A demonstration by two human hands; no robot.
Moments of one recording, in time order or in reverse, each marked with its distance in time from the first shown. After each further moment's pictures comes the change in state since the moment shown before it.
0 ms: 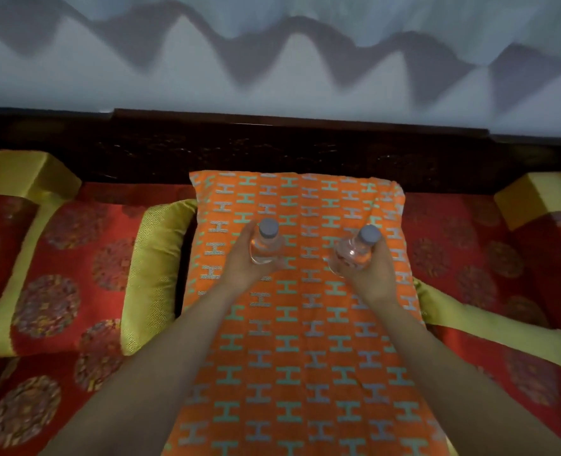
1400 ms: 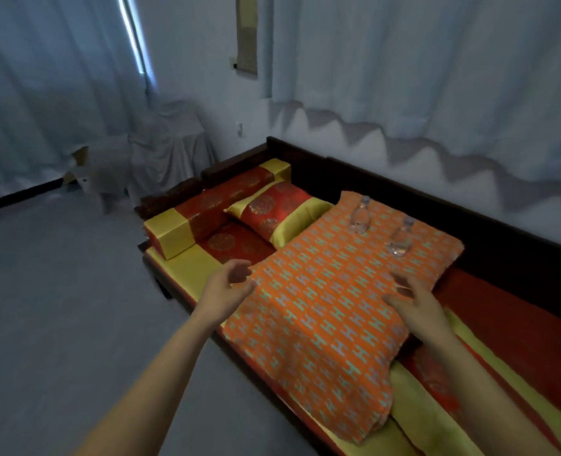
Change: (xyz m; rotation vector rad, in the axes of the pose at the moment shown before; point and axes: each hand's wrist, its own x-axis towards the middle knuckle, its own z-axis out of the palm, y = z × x) left_hand -0.653 0.103 0.137 -0.066 0.869 -0.140; right_hand -0.343 0.032 -0.306 0.037 -0.644 -0.541
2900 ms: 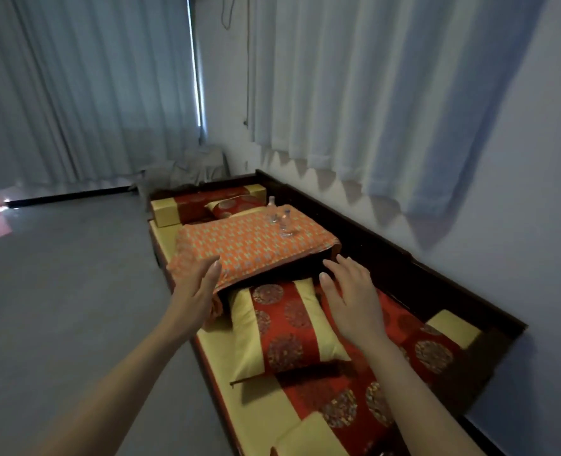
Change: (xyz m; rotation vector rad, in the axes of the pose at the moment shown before) left_hand -0.534 0.326 0.483 -0.002 0.435 0.218; right_hand -0.289 0.248 -0.568 -0.300 -0.041 -0.662
